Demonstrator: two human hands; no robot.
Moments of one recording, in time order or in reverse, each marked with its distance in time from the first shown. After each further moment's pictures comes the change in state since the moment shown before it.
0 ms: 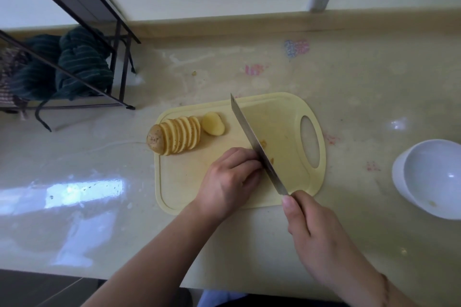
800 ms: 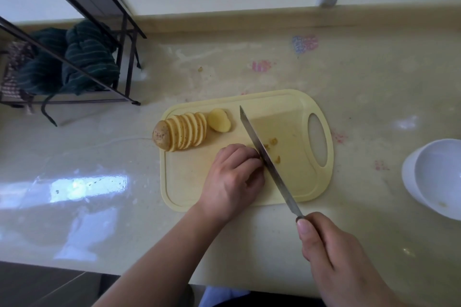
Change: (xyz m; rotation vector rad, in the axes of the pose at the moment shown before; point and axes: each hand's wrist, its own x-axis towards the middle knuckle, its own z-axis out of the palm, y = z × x) left_hand -0.009 -0.001 0.003 0.085 0.066 -0.027; right_hand -0.028 0.010 -0.001 0.010 -0.013 0.040
